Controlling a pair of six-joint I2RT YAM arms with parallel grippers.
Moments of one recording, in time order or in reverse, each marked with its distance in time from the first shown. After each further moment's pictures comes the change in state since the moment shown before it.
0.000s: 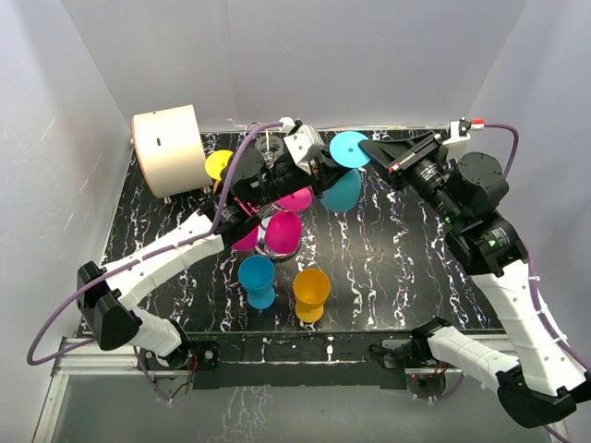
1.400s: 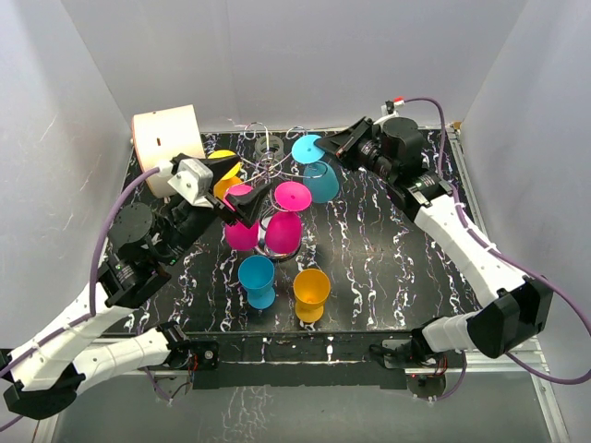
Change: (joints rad) left arm 0.000 -0.605 -0.239 -0.344 -0.446 0.075; right arm 0.000 0.401 0.029 0.174 -0.076 -0.154
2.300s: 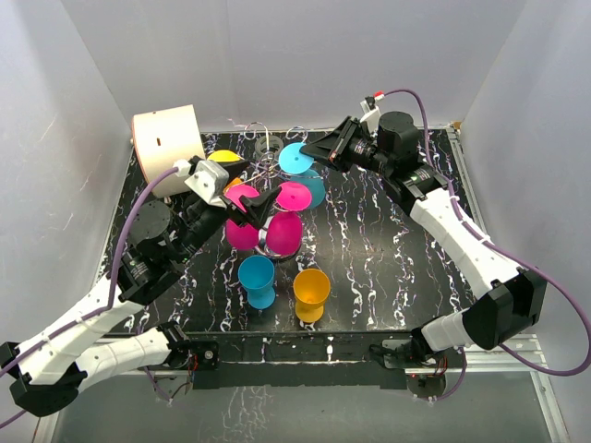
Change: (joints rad) left arm 0.000 0.027 -0.060 0.035 -0.002 -0.006; right arm 0.000 0.063 0.045 0.017 -0.287 -0.034
